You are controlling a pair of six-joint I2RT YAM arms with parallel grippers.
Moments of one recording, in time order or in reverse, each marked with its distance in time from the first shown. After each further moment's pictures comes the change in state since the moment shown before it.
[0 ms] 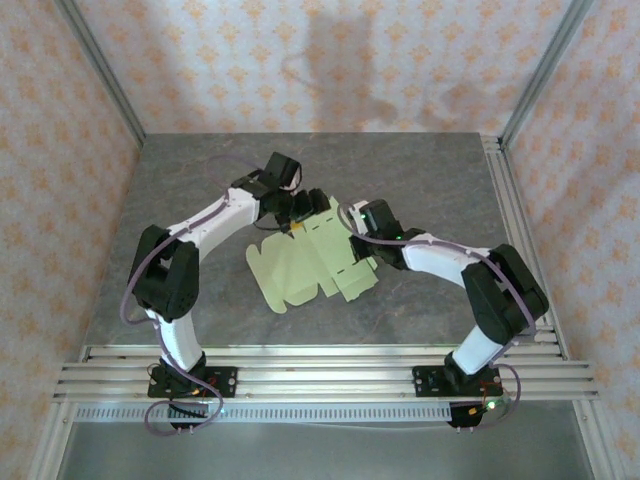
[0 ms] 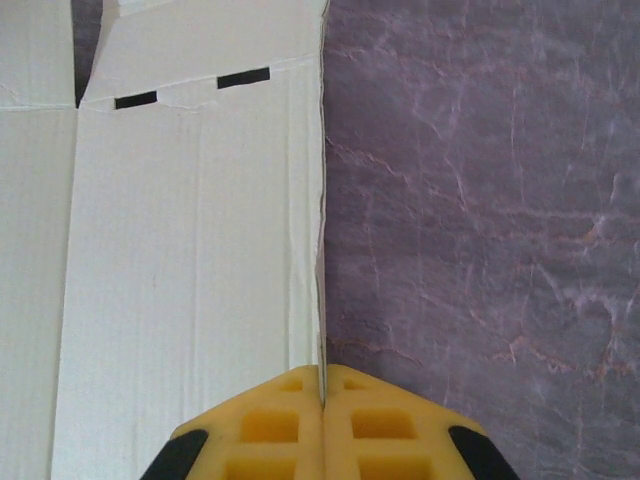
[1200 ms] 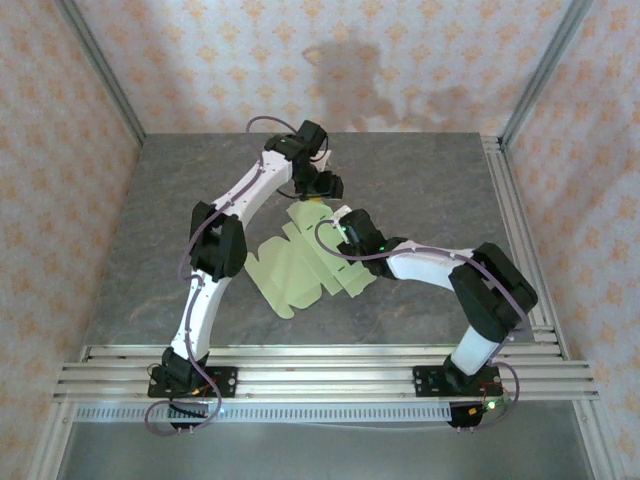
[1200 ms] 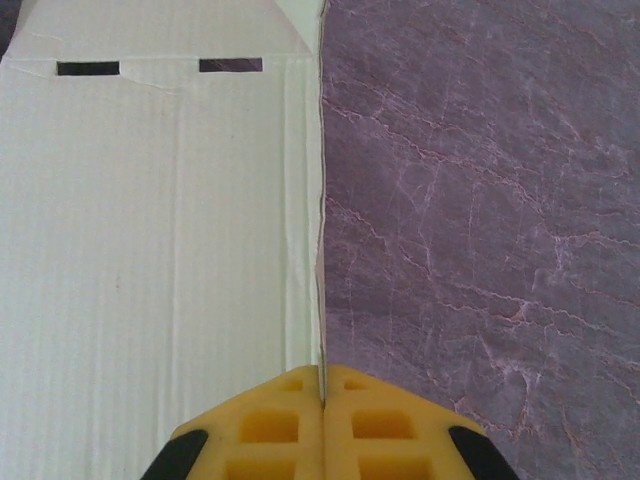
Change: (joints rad) left arm 0.000 0.522 0.806 -0.495 0.021 0.449; right arm 0.123 0.046 0.003 0.089 0.272 -0.186
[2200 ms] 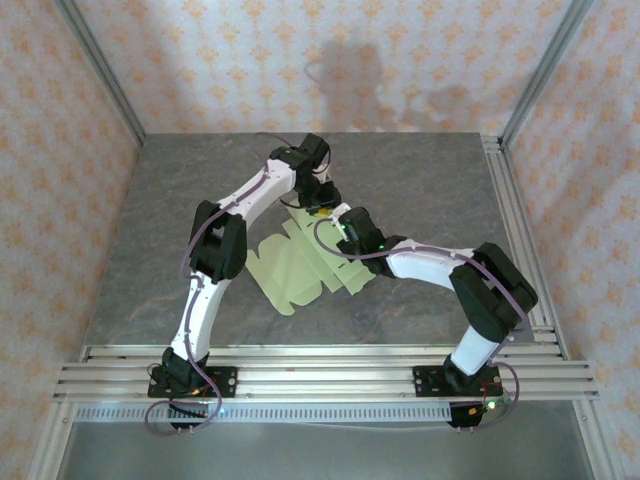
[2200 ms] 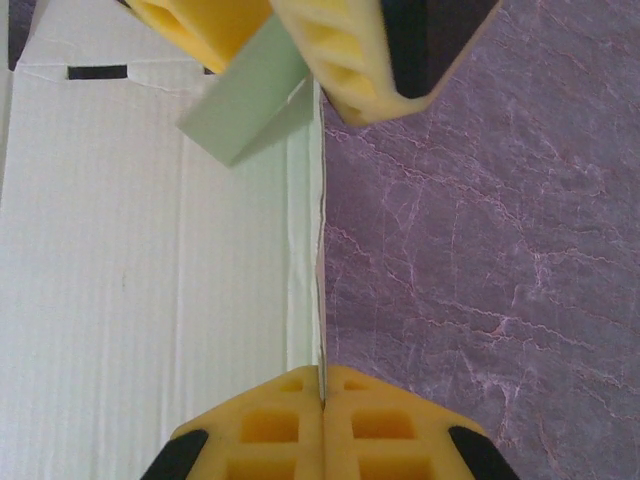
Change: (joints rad) left arm -0.020 -0.023 -0.156 0.095 0.068 -0.182; right arm 0.000 0.000 0.018 0.000 0.013 -0.025
